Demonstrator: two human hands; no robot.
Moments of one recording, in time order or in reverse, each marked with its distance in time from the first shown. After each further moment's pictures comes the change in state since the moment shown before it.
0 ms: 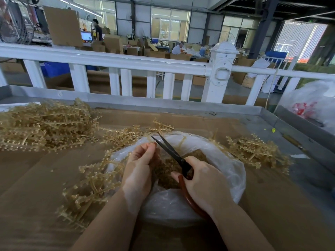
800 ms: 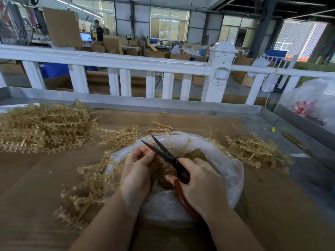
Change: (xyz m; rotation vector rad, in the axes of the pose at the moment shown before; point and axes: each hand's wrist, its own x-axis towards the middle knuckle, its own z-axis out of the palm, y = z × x) left_hand 0.007 -0.005 -0.007 0.011 -0.004 0.030; right_hand -0.004 -0.006 0.008 -0.068 0.202 -0.072
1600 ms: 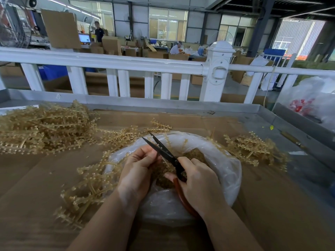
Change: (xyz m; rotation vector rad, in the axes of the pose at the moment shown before) left_hand -0.013 0.009 0.007 0.030 -0.107 -0.067; right_hand 0.000 -0.001 0.002 0.050 -0.041 -0.037
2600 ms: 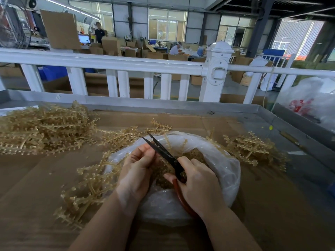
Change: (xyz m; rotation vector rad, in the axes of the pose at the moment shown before) left_hand 0.005 -0.003 -0.005 -0.047 -0.031 0.014; right_hand -0.001 0.002 -0.003 0.033 -0.011 -0.016
